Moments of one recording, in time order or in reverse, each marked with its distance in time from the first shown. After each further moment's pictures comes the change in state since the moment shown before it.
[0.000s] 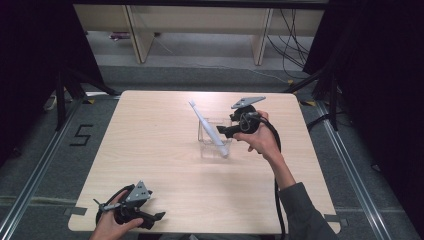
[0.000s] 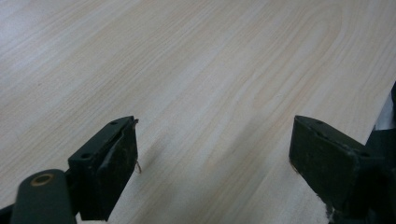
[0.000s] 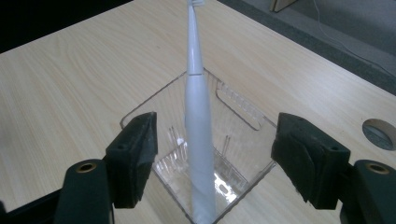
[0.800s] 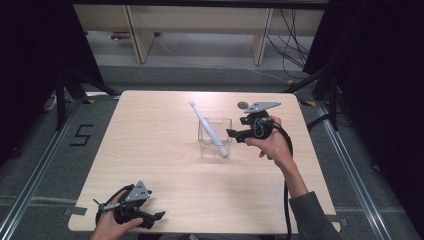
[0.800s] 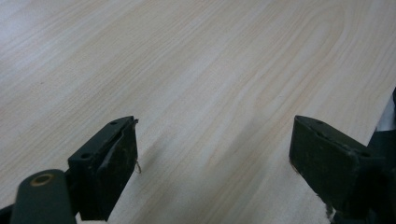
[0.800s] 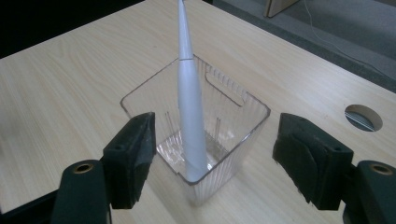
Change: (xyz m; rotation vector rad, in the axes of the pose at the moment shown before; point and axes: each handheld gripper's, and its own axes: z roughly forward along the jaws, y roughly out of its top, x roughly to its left) left arm 0.001 -0.001 0.000 -0.002 0.003 -0.007; right arm -0.008 -0.021 -0.027 -0.038 -0.005 0.013
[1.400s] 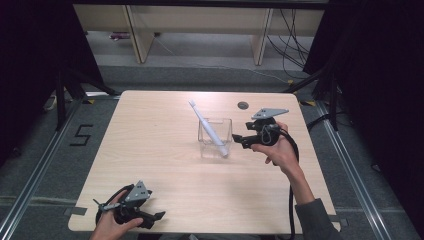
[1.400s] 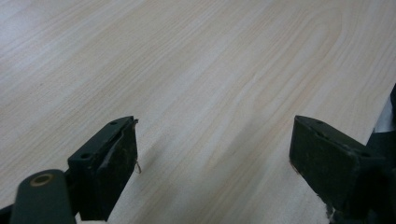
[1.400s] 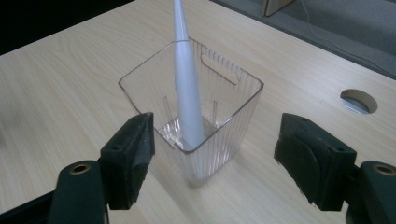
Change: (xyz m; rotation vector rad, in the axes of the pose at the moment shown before) left arm -0.001 0.000 -0.001 -0.001 -0.001 0.000; right arm -0.004 -0.021 -0.011 -0.011 -0.002 0.012
